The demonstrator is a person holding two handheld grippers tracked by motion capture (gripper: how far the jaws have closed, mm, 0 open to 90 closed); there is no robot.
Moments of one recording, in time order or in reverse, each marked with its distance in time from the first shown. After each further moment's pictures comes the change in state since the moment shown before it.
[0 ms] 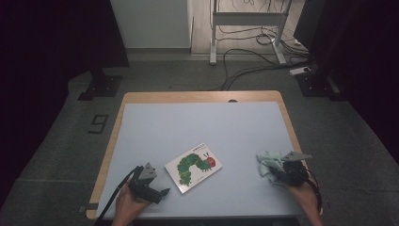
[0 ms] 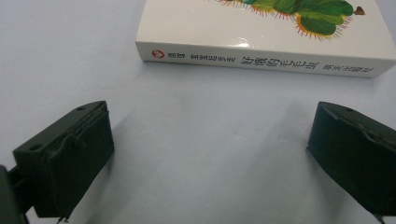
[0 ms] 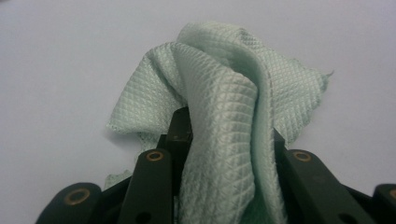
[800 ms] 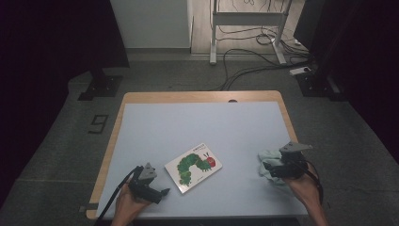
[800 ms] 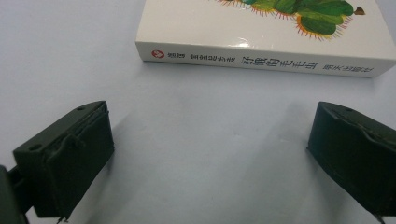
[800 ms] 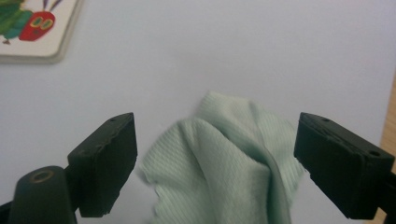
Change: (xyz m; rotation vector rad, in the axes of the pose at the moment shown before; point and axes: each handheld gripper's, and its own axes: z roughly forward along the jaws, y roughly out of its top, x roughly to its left) left arm 0.000 0.000 0.000 0.000 0.001 0.000; right arm 0.014 0.045 -0.026 -0.051 -0.007 -0.046
